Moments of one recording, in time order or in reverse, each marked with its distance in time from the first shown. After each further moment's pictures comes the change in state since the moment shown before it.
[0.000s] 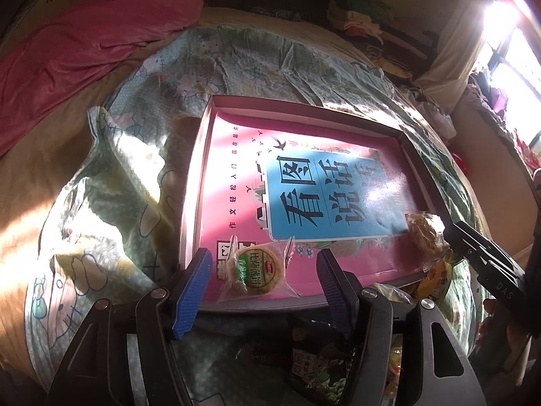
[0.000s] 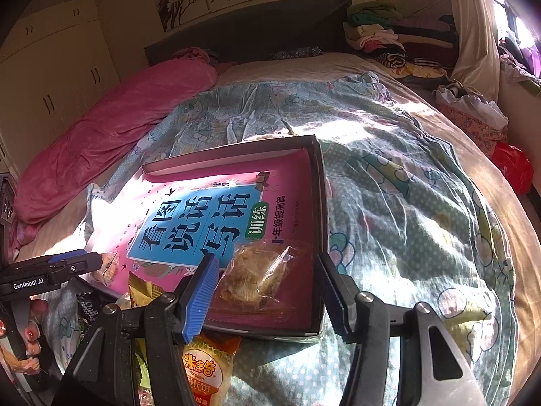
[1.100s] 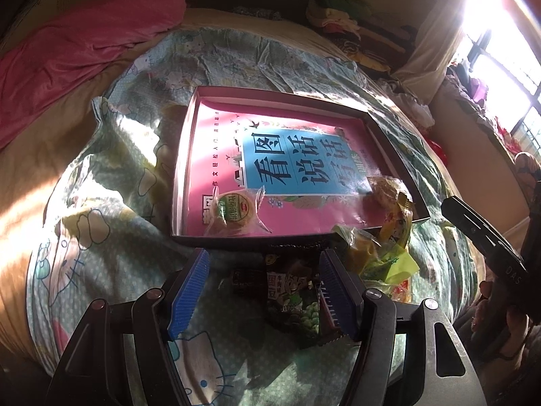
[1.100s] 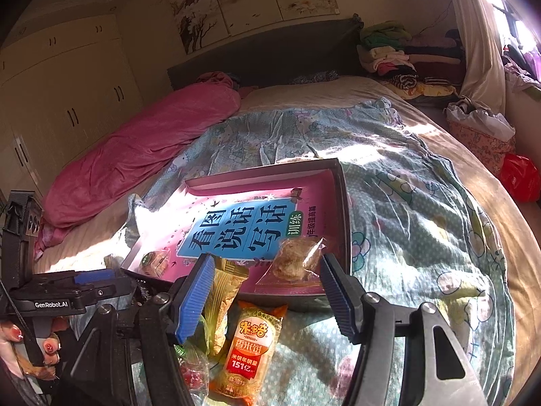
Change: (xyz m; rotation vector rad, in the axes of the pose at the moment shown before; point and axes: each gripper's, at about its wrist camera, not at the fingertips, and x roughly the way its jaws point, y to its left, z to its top) left arm -0.038 -0.006 -0.041 0.048 0.019 -0.075; right arm -0.058 0.024 -0.021 -0.020 -0.101 0.089
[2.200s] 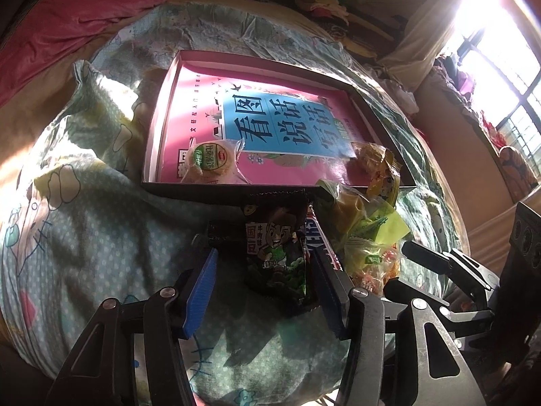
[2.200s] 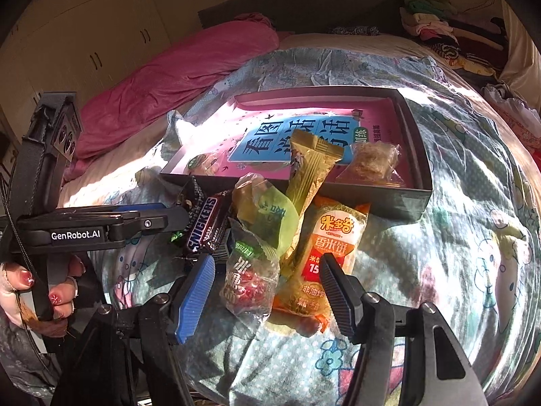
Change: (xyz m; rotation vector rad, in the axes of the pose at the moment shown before) left arm 0.013 0.000 -0.022 -0.014 0.080 -0.102; right arm 0.014 0.053 -0.057 -0.103 0.256 0.093
